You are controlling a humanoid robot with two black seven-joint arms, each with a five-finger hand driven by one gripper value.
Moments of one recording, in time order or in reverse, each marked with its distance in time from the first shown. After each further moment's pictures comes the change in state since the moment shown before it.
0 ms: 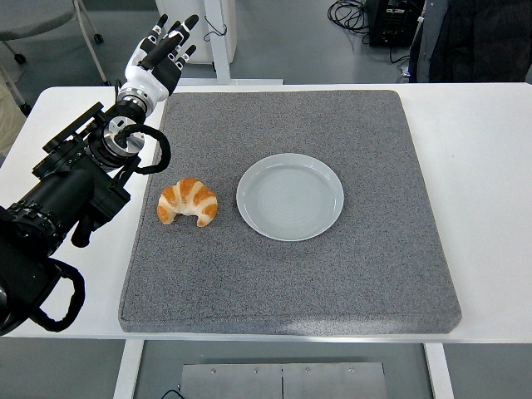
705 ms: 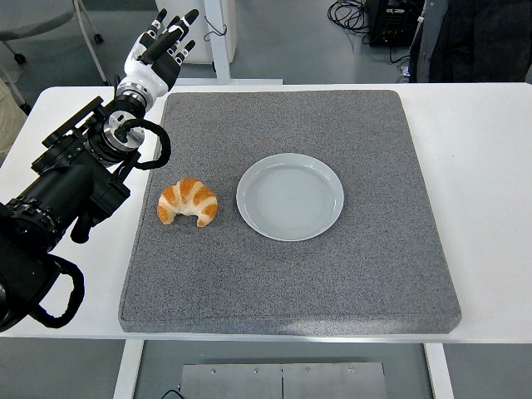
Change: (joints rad) left arm -0.017 0.002 0.006 -0.002 0.001 0.021 0.004; right arm 0.000 0.000 0.000 0.000 0.000 0.000 0.000
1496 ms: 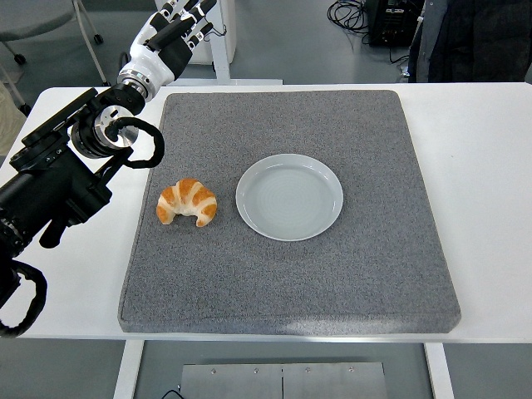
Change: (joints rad) left arm 0.053 0.181 0.123 -0.390 0.017 0.031 0.003; right arm 0.000 0.000 0.000 0.000 0.000 0.000 0.000
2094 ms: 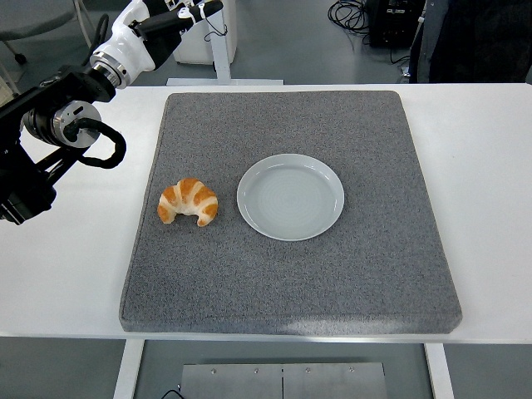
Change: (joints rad) left arm -0.015 0.241 0.127 -0.312 0.197 0.027 0.000; right arm 0.000 0.000 0.000 0.000 0.000 0.000 0.000
